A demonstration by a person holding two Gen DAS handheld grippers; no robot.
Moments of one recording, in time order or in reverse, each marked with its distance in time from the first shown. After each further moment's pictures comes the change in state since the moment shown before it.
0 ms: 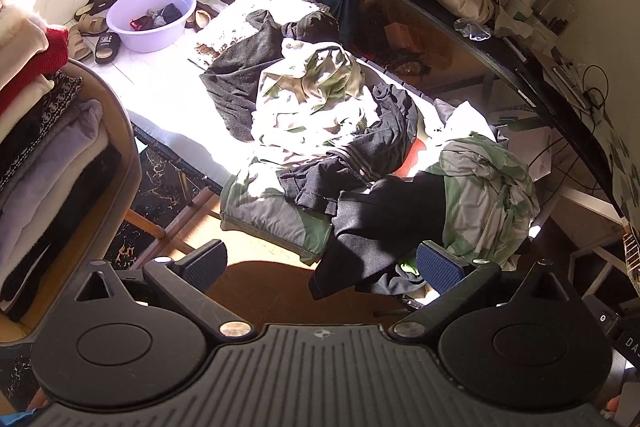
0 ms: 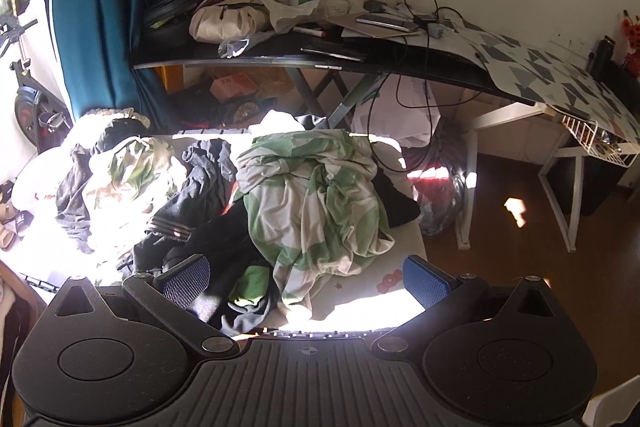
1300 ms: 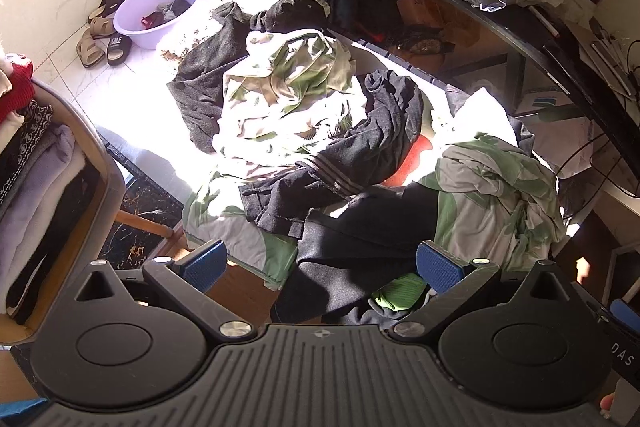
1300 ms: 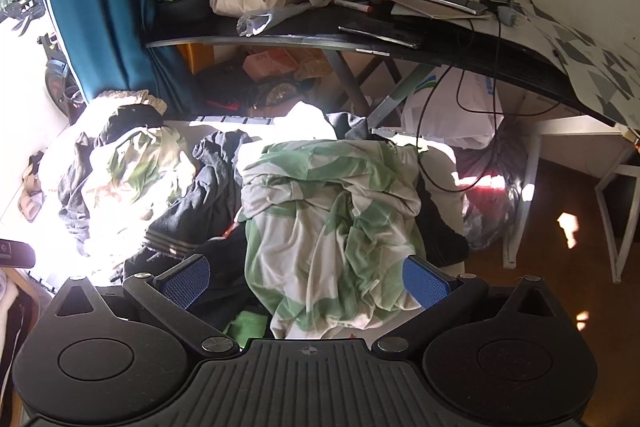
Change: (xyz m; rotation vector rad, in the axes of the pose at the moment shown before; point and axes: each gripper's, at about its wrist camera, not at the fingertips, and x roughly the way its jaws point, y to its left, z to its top) left arm 0.085 -0.145 0.064 0.019 0.067 0.160; right arm 0.142 -0.037 0.088 -0.072 0.110 0.173
